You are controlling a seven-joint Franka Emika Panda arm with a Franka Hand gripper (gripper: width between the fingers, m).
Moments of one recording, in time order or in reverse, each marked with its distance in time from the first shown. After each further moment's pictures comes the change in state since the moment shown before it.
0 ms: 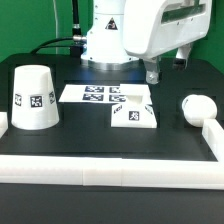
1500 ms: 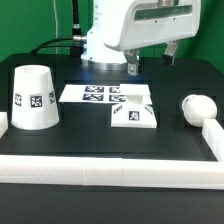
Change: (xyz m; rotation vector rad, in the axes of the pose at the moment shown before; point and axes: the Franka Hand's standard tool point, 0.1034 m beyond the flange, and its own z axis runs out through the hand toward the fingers) arm -0.045 -0.032 0.007 -0.003 -0.002 0.259
